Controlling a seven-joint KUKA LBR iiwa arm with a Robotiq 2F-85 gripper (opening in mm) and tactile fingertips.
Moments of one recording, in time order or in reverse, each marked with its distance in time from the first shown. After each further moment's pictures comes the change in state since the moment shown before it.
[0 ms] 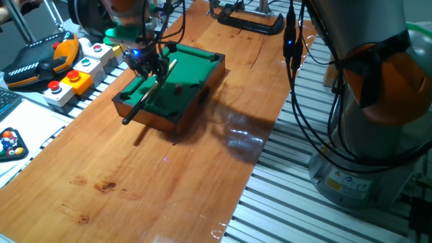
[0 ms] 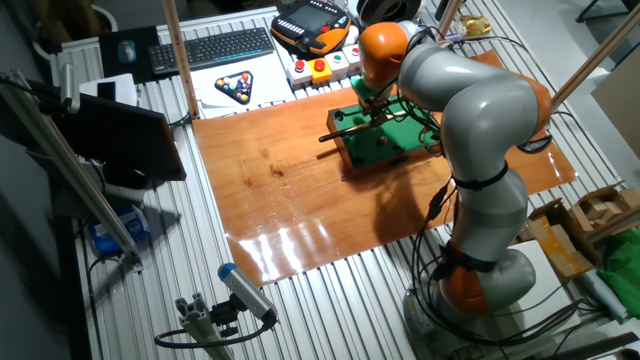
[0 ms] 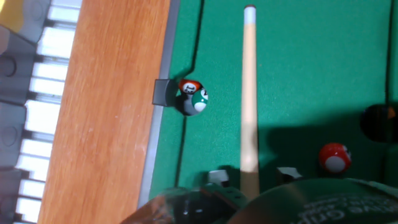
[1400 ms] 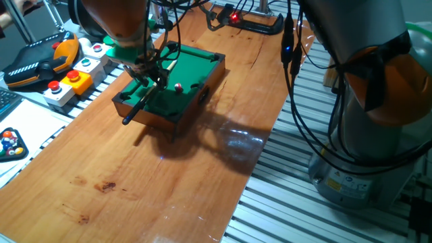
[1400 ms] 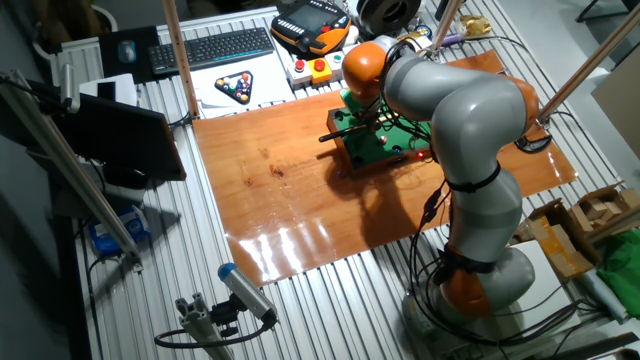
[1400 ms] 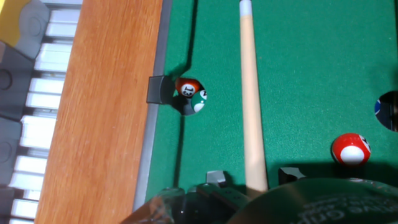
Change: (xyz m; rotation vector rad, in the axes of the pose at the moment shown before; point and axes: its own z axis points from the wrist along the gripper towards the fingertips) arm 0.007 0.000 0.024 -0.036 -0.113 0.037
